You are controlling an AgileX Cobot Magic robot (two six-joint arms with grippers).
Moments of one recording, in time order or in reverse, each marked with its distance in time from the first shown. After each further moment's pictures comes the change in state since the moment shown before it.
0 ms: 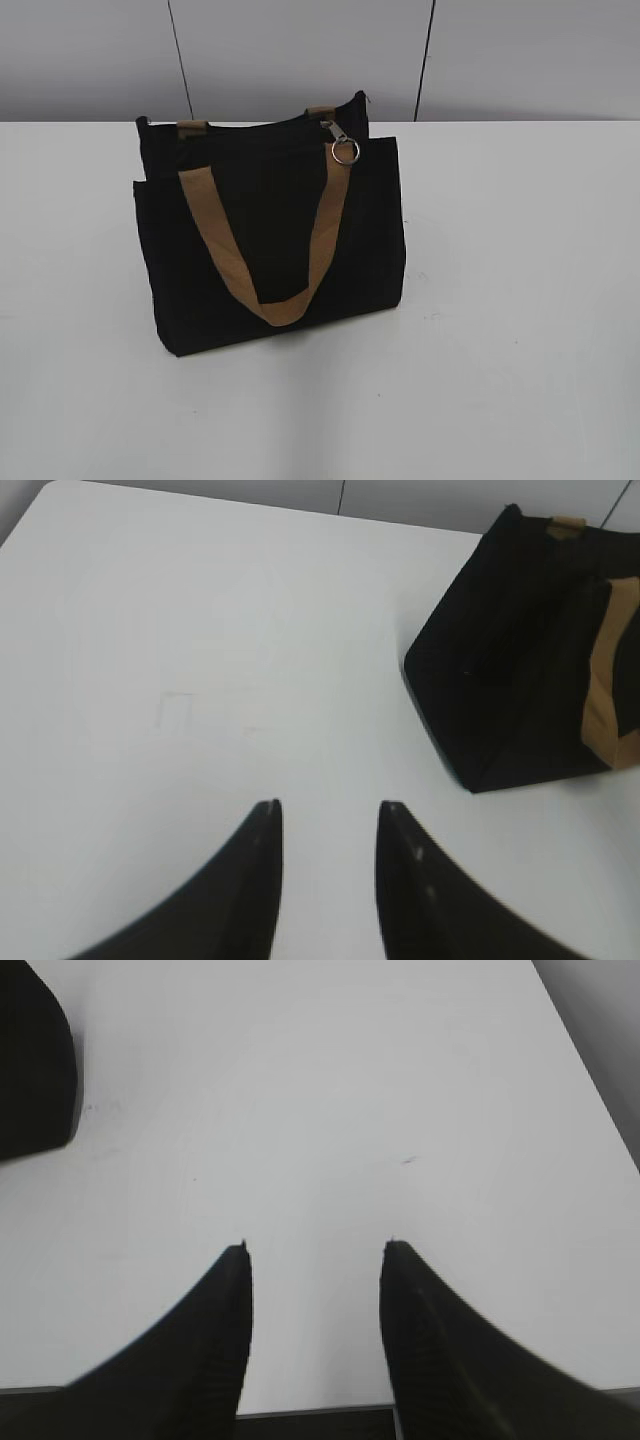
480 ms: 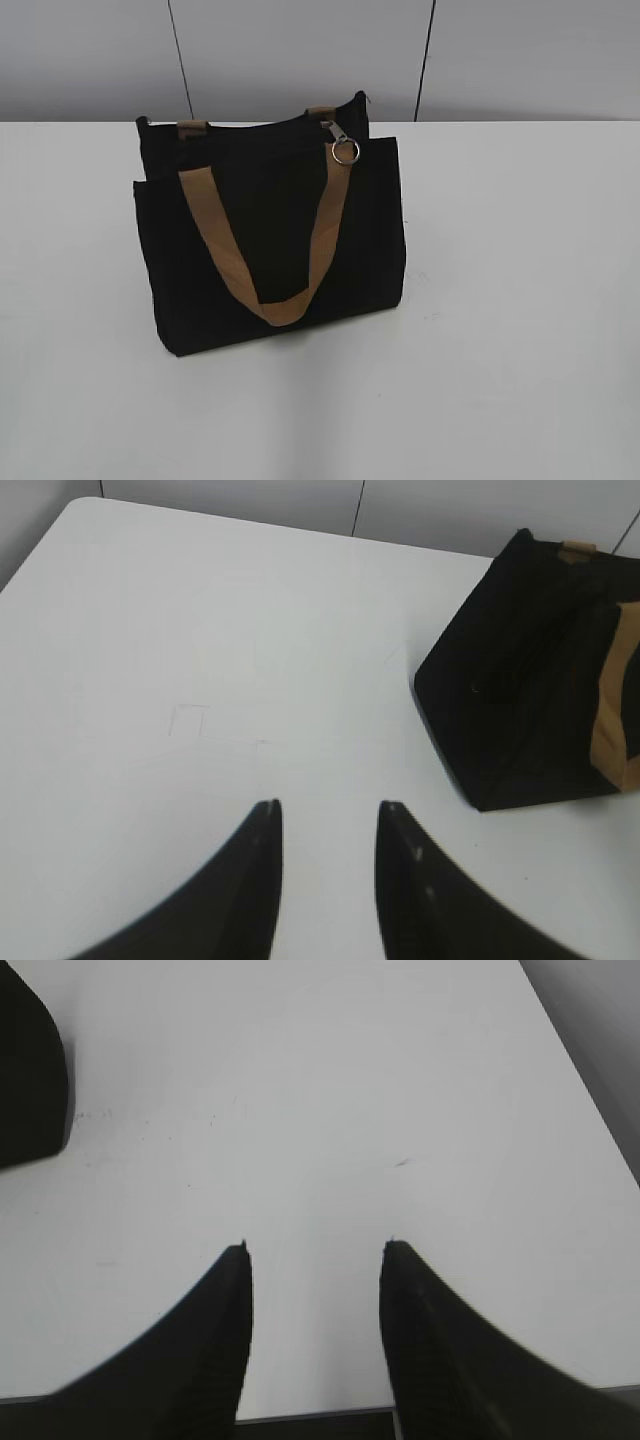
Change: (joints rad) left arm 0.039 -0.038 0.000 -0.001 -0.001 0.000; right arm -0.029 0.000 0.000 0.003 -0.006 0.000
